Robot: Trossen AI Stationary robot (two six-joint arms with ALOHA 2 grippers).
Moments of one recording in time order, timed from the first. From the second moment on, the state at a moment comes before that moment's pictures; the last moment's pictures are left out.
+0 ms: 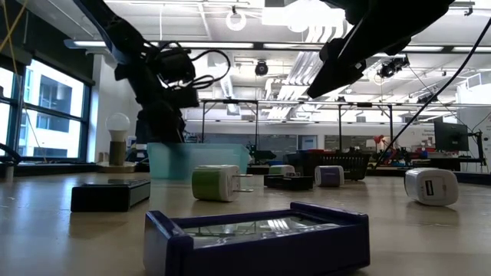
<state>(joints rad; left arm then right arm) 0.52 1.51 0.82 -0.27 0.21 0.37 0.37 1.51 0.91 -0.16 0.11 0.28</state>
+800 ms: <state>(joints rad) 0.51 1.55 0.82 -0.23 0.15 0.37 0.37 1.51 0.91 -0.16 0.11 0.28</state>
